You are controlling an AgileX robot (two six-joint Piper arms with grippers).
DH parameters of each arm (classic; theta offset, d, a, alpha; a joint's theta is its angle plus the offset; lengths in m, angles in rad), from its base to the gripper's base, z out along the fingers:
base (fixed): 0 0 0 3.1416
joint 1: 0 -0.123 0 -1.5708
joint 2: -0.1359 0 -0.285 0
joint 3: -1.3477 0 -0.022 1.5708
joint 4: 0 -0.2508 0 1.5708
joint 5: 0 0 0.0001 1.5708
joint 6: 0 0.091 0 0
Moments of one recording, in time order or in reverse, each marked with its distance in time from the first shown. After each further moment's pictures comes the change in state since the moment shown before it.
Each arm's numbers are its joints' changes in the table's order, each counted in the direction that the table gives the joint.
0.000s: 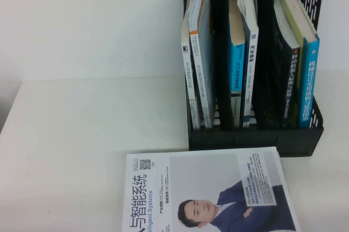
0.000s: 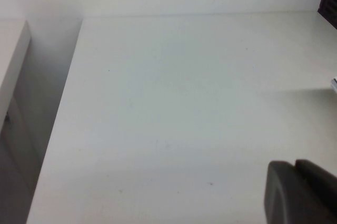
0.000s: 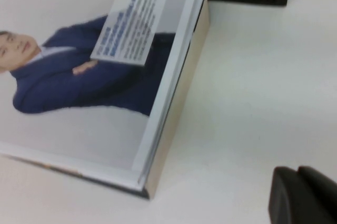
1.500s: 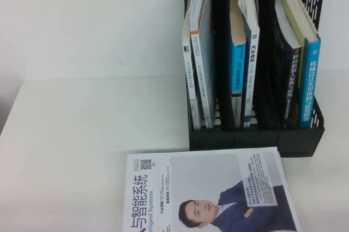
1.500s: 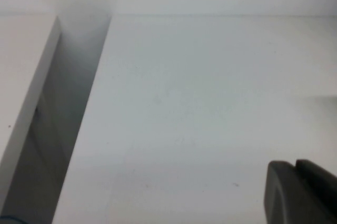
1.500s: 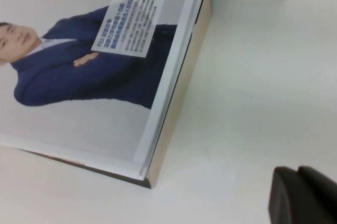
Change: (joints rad) right arm 0.000 -0.036 0.041 0.000 0.047 0.000; left arm -0.083 0.000 0.000 0.026 0.000 0.022
